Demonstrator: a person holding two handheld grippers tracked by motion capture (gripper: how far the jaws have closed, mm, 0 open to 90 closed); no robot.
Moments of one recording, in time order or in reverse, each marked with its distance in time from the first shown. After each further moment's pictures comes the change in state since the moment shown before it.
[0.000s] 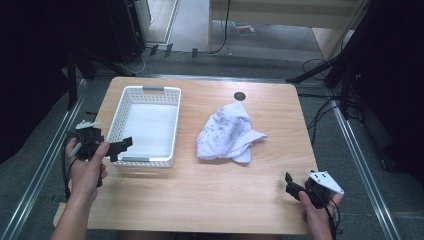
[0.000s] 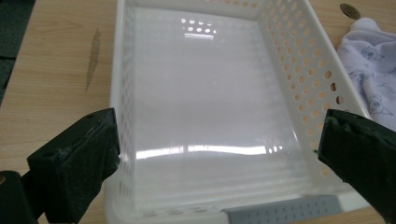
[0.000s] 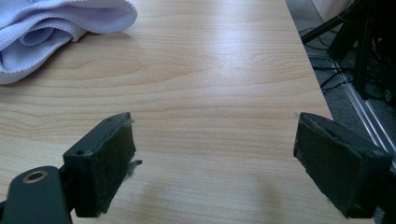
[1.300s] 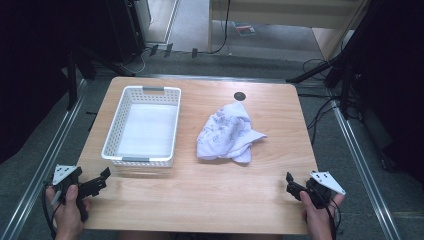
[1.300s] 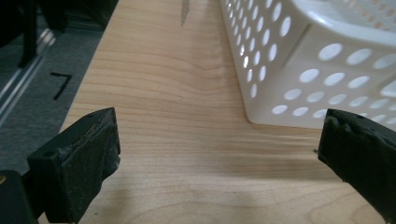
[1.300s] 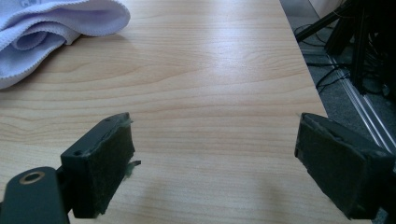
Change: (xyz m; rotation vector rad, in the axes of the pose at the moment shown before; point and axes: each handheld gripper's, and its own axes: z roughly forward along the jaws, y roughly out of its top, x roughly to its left) left arm 0.068 -0.116 0.004 -0.205 0.112 -0.010; right arm -0.002 0.000 0.000 -0.001 -0.014 0.024
